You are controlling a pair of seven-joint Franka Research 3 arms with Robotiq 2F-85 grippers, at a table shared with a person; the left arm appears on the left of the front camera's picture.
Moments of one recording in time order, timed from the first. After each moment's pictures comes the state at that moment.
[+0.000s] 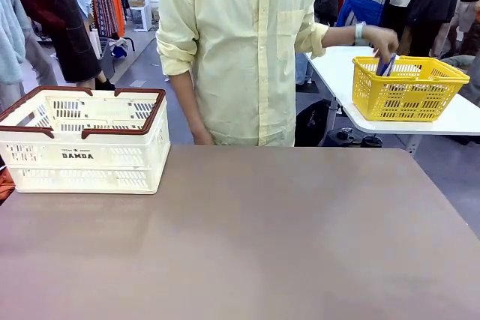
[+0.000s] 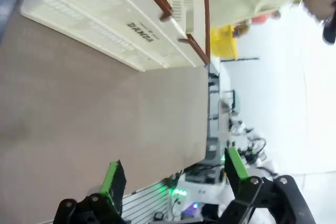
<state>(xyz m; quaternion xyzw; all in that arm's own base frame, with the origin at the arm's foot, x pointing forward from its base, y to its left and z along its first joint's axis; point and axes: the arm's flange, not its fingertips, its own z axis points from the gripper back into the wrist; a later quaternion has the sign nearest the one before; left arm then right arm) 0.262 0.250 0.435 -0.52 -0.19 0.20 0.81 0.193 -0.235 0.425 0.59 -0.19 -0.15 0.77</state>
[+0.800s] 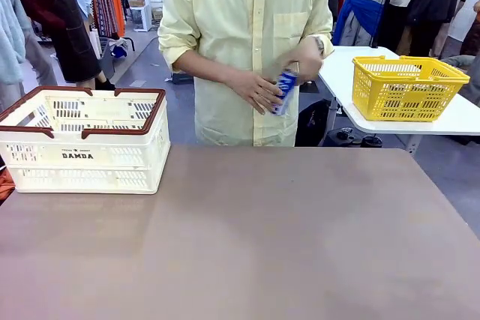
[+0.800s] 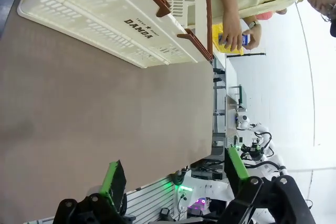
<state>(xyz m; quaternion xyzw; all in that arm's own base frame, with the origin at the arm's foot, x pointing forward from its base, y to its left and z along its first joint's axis) 0.264 0.236 0.453 -0.50 -0.18 0.18 0.83 0.190 -0.234 0.422 0.58 -0.18 -0.16 0.78</state>
